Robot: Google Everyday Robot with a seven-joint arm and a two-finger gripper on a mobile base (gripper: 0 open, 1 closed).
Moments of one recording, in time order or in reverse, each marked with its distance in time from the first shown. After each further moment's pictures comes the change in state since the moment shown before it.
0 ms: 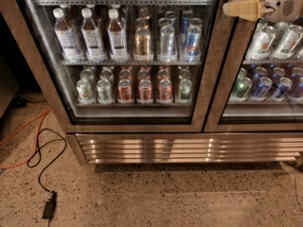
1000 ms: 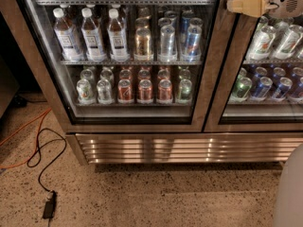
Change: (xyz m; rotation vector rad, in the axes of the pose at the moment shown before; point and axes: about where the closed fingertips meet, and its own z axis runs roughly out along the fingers) arm 0.001 -0.019 -0.008 0.002 -0.008 0.003
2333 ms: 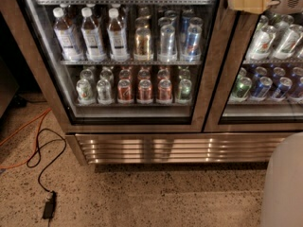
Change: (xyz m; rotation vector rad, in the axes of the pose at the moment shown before) arm -0.004 -0.011 -0.009 0.036 0.010 0.005
